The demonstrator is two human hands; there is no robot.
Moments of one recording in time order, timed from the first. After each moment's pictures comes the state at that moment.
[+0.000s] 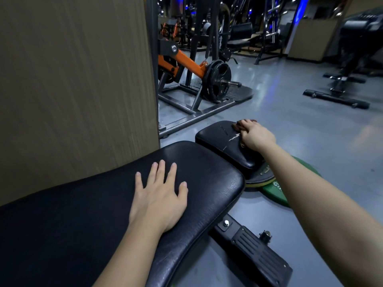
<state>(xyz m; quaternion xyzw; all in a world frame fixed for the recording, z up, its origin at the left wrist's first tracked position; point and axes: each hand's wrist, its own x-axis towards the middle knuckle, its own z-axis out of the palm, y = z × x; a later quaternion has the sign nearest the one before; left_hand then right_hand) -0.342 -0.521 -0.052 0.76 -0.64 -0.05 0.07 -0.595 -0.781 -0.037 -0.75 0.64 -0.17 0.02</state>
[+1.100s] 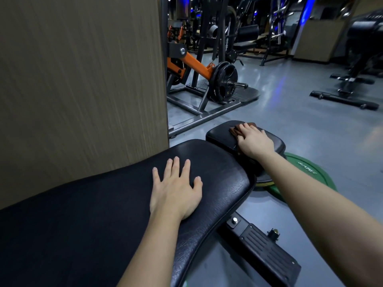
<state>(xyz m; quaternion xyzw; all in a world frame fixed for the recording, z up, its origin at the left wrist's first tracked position) -0.339 -0.518 -0.048 0.76 -0.64 -0.08 0.08 -0.554 -0.739 -0.043 -0.78 0.61 -0.16 -0.02</state>
